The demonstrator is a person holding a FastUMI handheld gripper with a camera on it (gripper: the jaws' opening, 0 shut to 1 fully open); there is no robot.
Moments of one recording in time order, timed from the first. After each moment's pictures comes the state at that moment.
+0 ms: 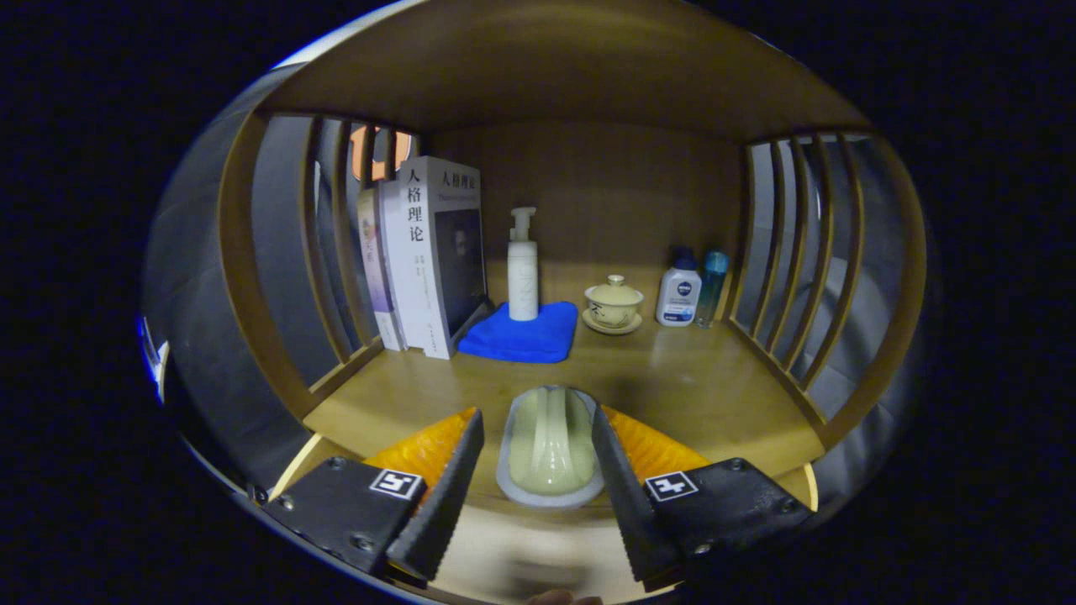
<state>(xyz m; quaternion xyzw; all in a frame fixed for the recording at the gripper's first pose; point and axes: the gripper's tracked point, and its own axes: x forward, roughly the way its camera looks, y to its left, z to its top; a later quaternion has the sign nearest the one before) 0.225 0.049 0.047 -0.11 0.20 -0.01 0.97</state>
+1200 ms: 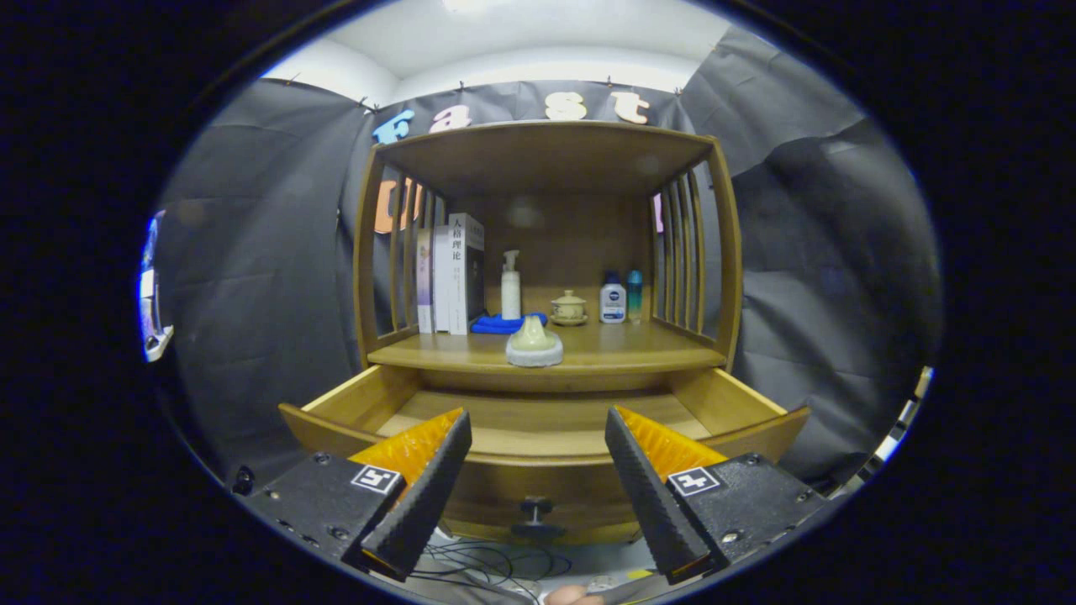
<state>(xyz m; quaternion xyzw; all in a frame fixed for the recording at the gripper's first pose) 0.008 0.035 -0.008 -0.10 0.06 -0.04 0.99</state>
